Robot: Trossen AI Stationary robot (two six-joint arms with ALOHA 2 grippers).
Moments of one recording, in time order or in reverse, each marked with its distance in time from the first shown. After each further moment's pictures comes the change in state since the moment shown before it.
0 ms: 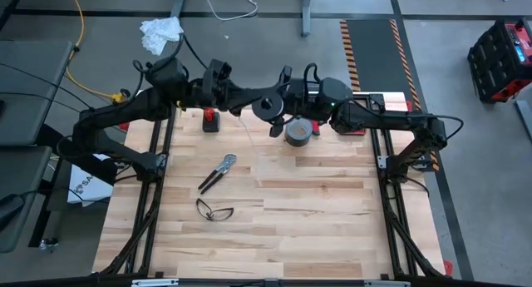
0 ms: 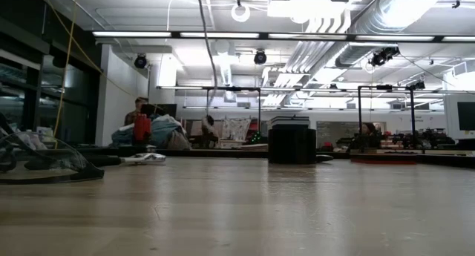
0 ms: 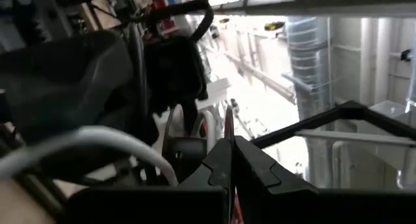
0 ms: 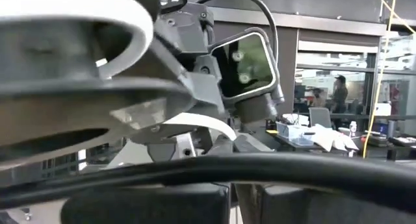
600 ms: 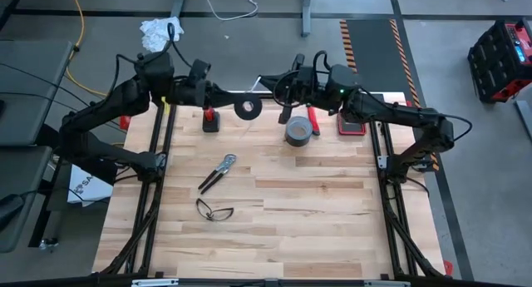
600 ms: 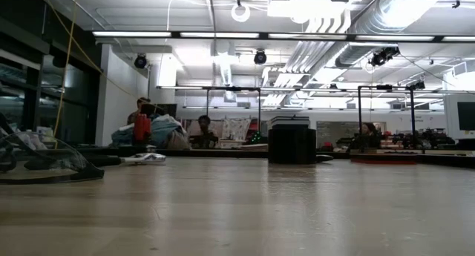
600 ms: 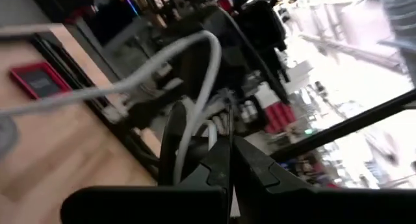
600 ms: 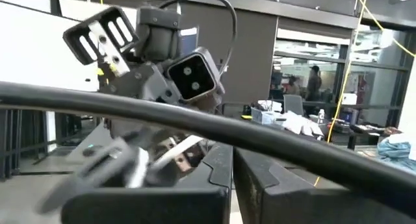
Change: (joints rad) left arm 0.118 -0.122 0.000 -0.428 -0.001 0.362; right arm -0.075 -0.082 0.000 -0.152 0.007 -0.047
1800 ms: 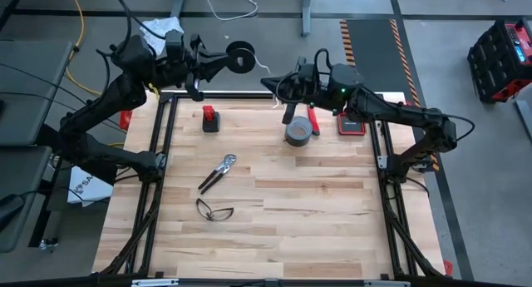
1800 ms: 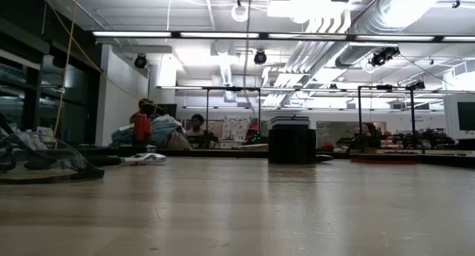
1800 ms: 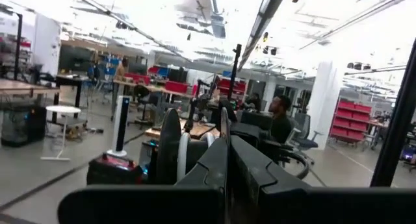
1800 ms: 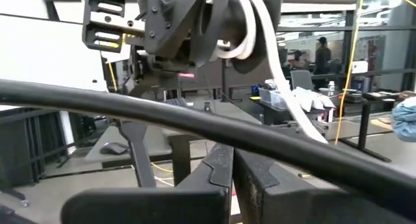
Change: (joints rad) left arm 0.117 -0.001 0.029 0.316 -0.071 0.711; right arm 0.013 -0.018 0.002 -0.093 0.001 0.127
